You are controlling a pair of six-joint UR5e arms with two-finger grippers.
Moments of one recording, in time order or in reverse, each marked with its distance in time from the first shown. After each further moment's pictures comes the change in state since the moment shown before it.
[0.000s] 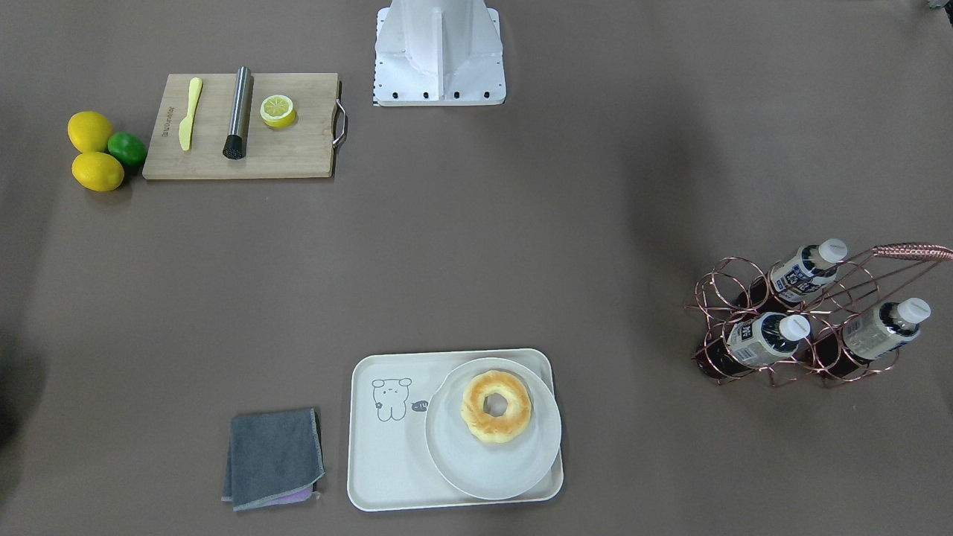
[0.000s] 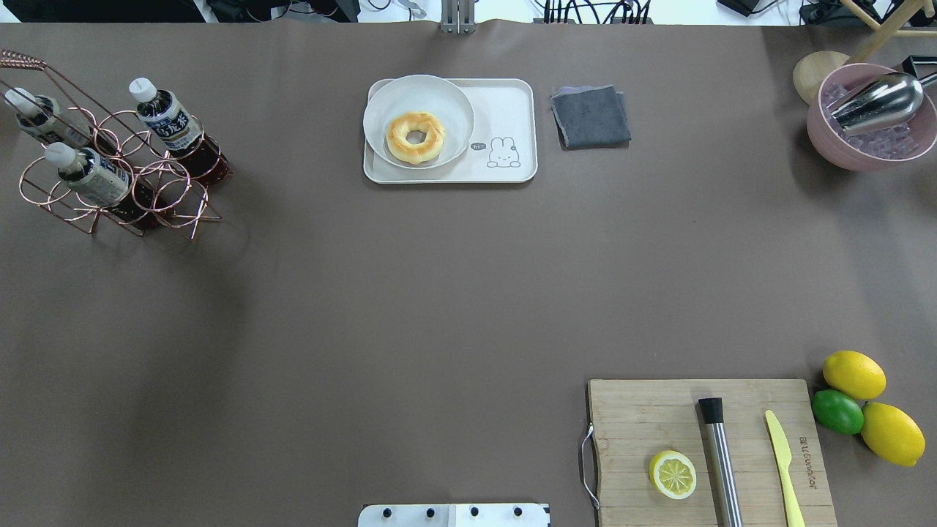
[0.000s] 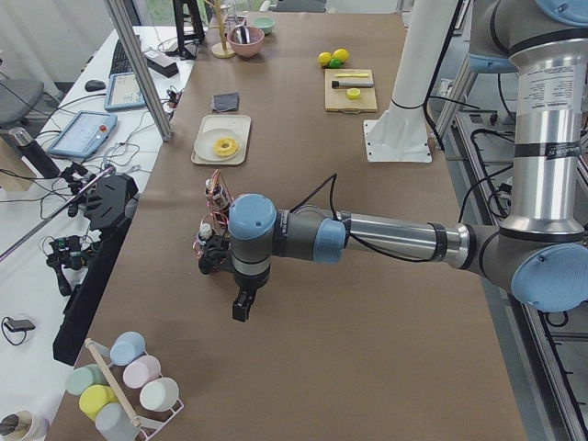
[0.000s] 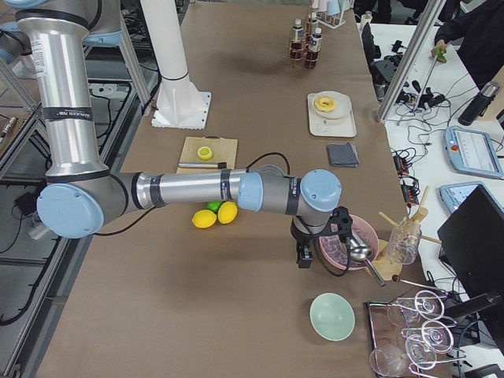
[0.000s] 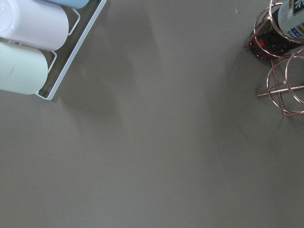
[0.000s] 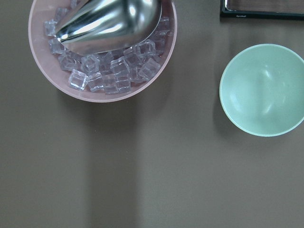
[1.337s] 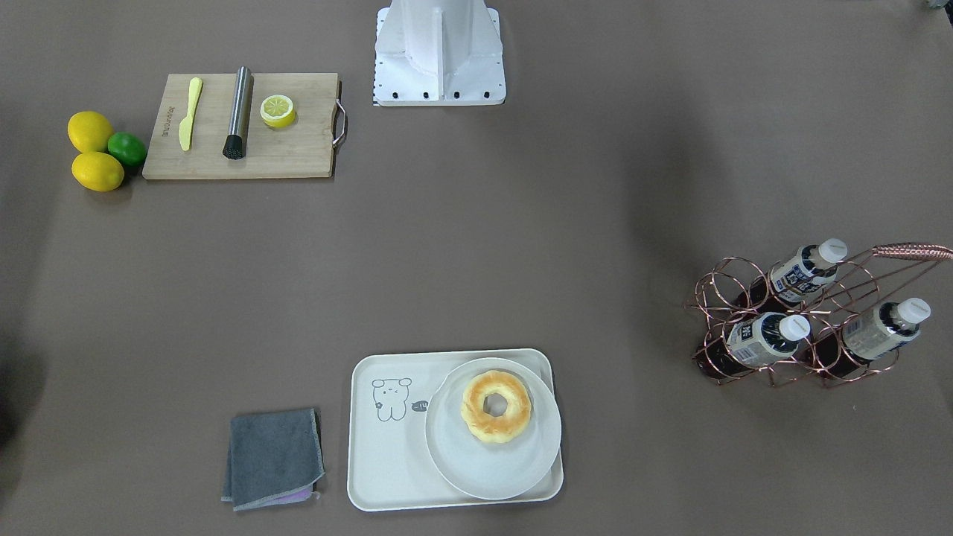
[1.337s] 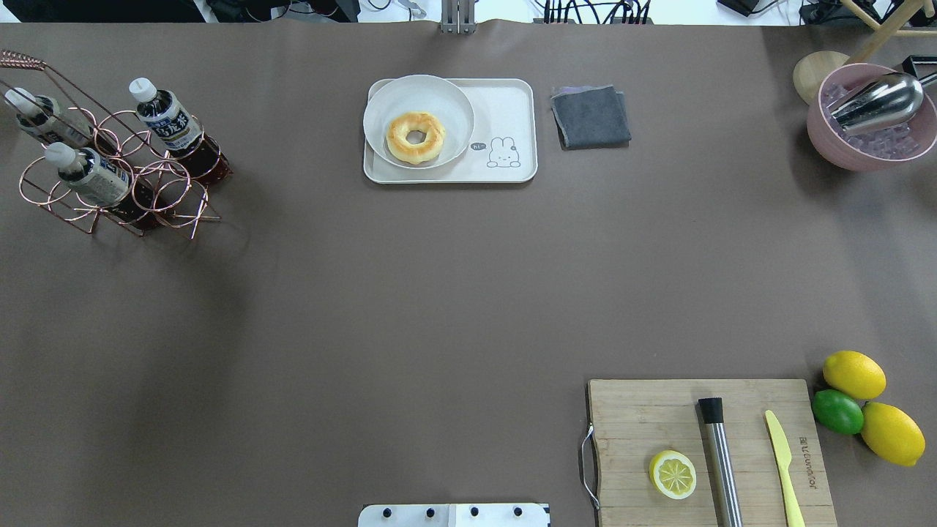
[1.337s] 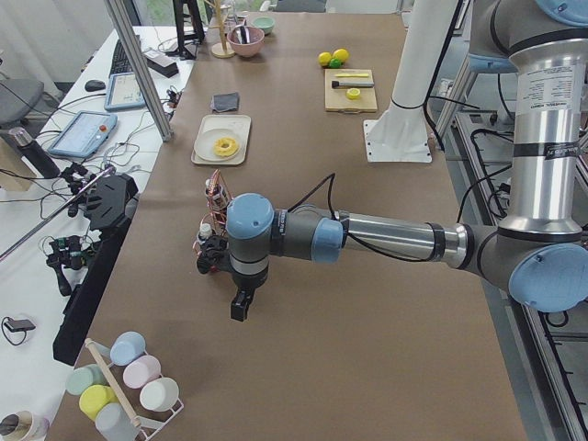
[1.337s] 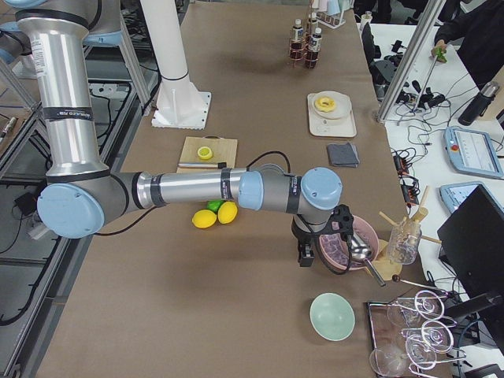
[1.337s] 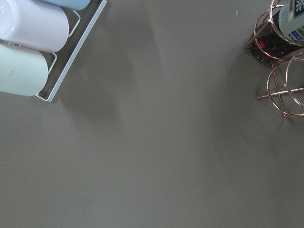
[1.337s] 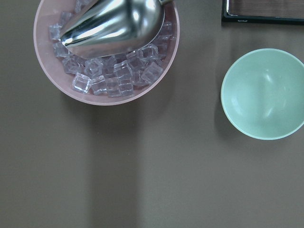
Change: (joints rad) left arm 0.001 -0.009 0.006 0.005 0.000 -0.001; right arm 0.003 0.003 0.004 0.002 0.003 0.000
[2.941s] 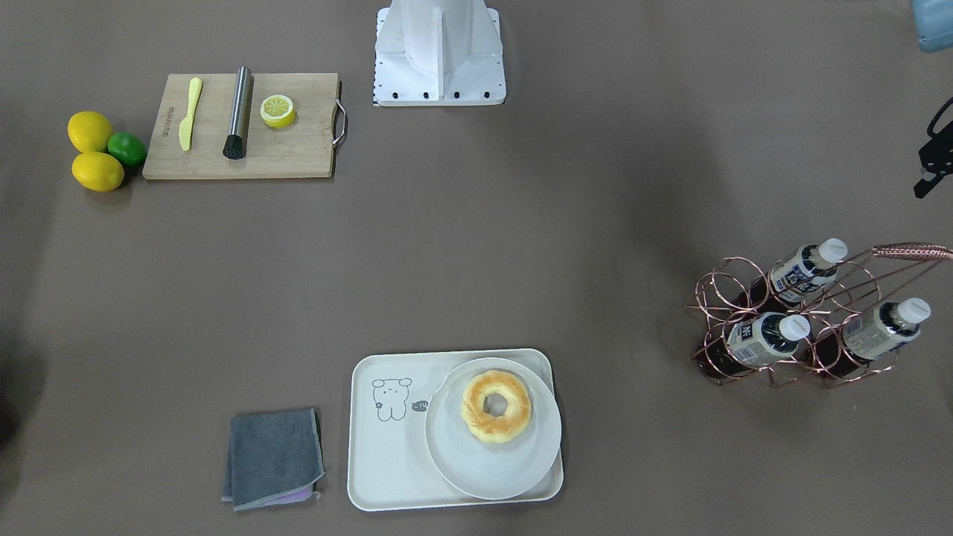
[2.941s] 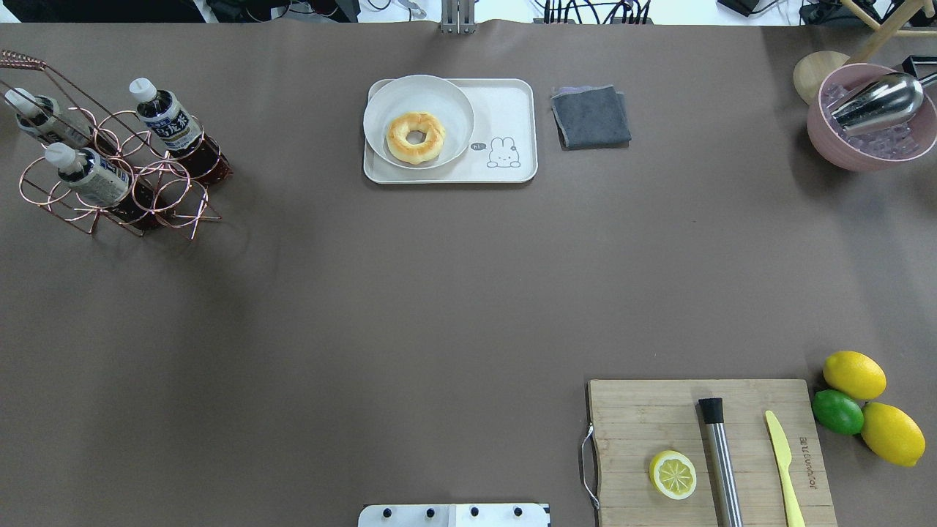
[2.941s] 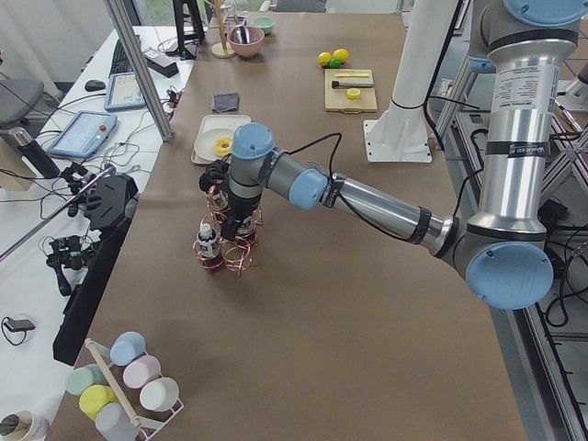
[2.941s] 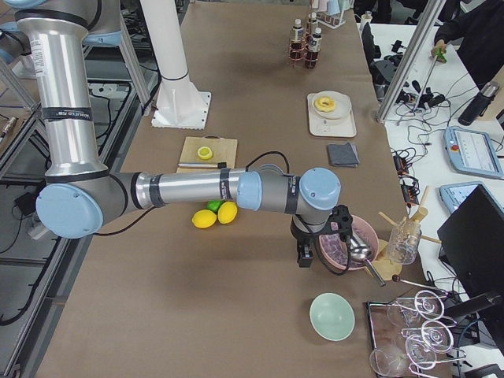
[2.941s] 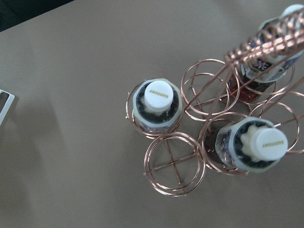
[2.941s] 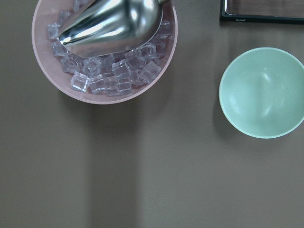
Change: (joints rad) left arm 0.211 -0.073 -0.173 -0.128 -0.001 -0.260; right arm 0.002 -0.005 0.004 0.001 -0.003 0.000
